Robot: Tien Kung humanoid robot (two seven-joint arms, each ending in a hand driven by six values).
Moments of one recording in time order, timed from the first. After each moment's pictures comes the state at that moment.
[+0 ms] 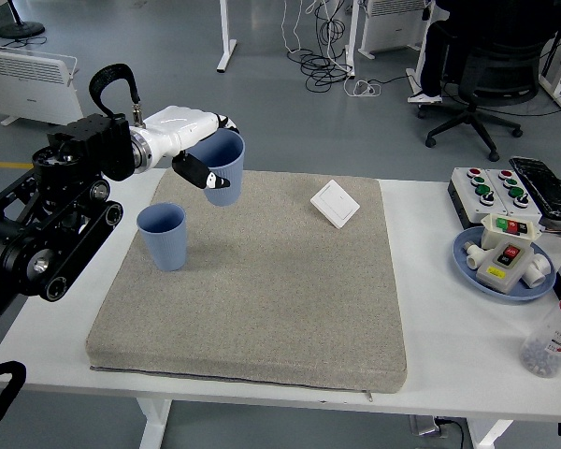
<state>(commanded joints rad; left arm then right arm) -1.05 0.30 -1.11 -1.01 2.26 -0.51 0.05 0.00 -0.08 1.26 0.18 -0.93 0.00 -0.19</state>
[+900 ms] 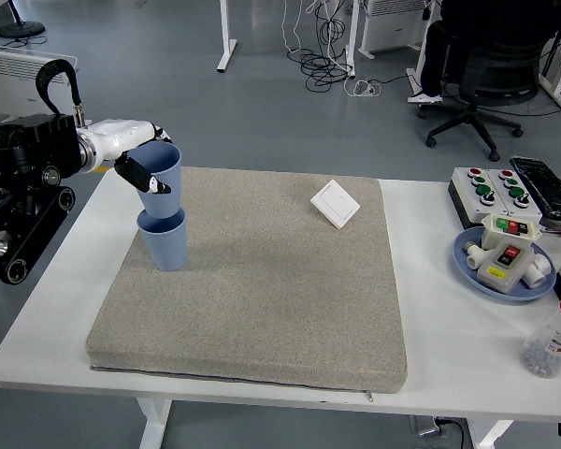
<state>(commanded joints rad) -1.05 0.36 -1.14 -0.87 2.19 -0.59 0.09 -0.01 -0.08 1.27 0.18 -0.94 -0.01 -0.19</state>
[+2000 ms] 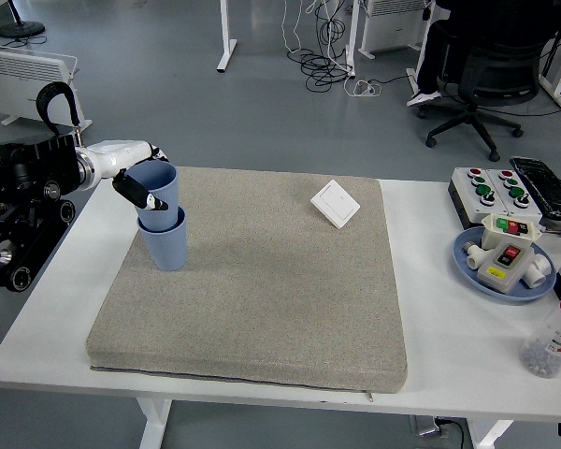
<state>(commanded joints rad) -1.03 0.34 -1.14 -0.79 2.20 -0.56 0.04 0.00 -0.08 1.26 0.18 -0.94 0.00 -0.19</state>
